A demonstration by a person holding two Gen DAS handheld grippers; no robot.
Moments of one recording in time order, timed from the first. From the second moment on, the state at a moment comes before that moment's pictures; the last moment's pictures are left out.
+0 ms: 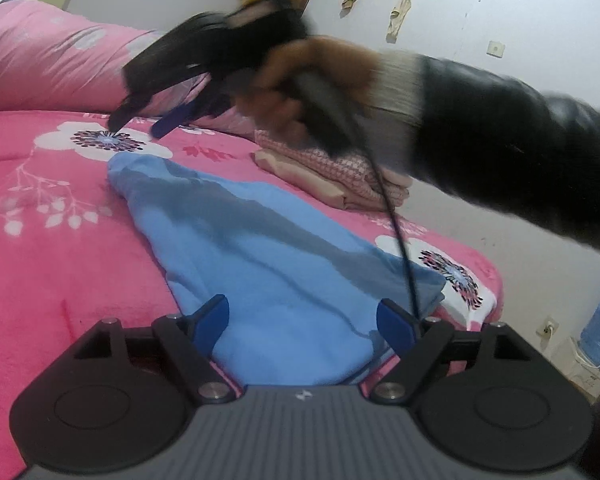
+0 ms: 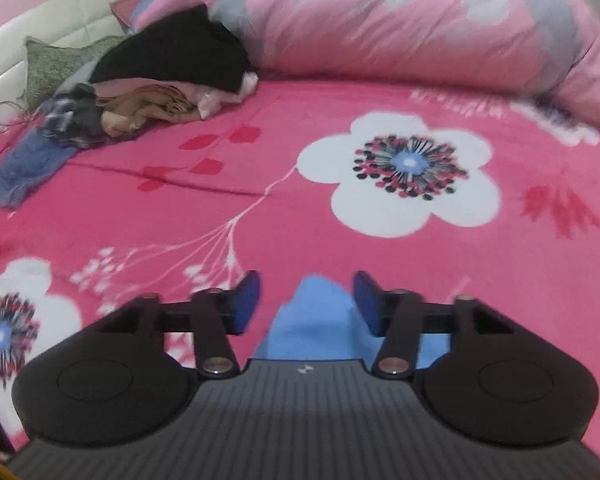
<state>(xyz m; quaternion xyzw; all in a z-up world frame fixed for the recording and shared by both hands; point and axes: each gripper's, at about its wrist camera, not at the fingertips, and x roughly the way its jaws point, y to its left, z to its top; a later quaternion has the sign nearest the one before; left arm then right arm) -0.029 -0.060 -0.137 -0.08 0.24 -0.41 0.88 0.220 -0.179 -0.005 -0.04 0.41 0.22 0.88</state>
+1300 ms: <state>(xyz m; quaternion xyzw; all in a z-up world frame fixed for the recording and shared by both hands) -0.026 -0.053 -0.147 -0.09 0.21 -0.43 0.87 0.207 -0.182 0.011 -0.08 0.40 0.27 0.87</state>
